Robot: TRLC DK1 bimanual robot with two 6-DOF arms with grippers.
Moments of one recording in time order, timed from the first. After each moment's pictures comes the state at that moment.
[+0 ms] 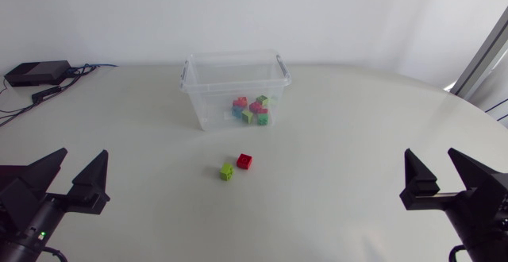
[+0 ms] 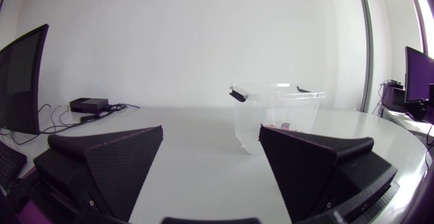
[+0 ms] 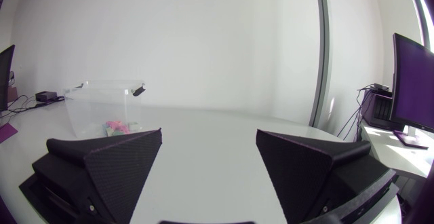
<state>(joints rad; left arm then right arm) -0.02 0.06 0.04 -0.02 0.04 0.00 -0.02 0.06 0.03 -0.01 0.01 -0.03</state>
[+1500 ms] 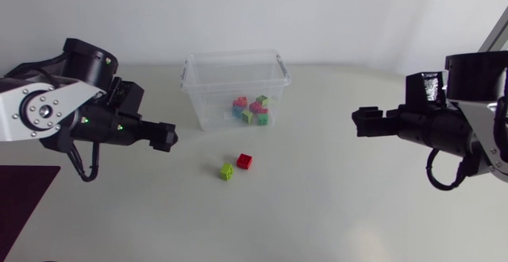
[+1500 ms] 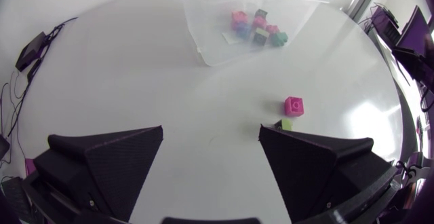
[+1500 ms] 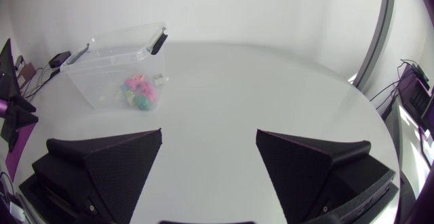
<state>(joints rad) -0.25 1.38 0.88 -0.44 0.06 0.00 0.16 1.13 0.67 -0.12 0.01 0.07</state>
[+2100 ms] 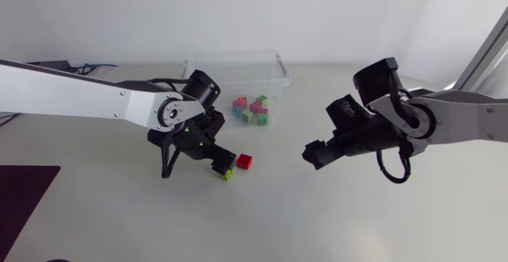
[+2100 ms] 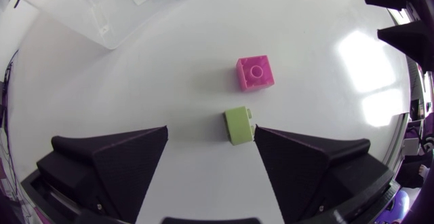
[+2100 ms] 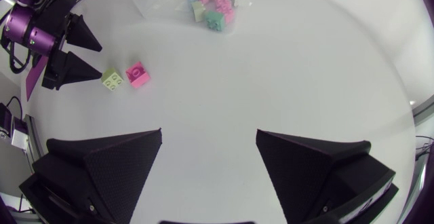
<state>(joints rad) -0.53 1.86 1.13 -0.49 0.03 0.03 0.32 1.52 0.84 -0.32 -0.18 -0.14</state>
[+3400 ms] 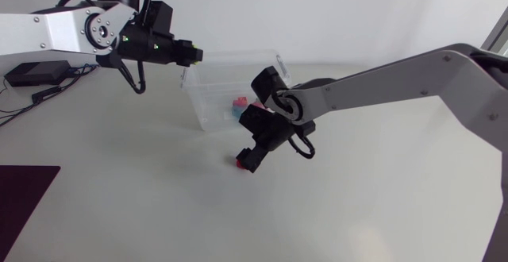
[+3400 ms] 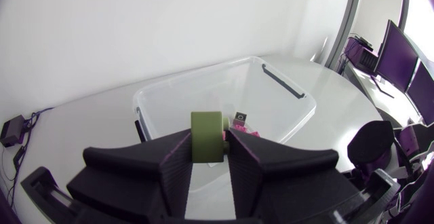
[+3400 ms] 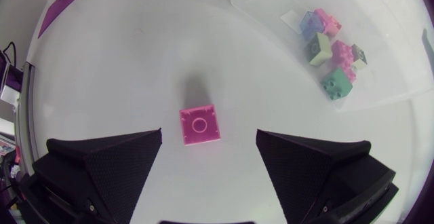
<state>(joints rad) -0.23 1.78 1.43 -0.21 0.23 0.07 0.60 2.05 1.33 -0.40 -0.20 -0.33</state>
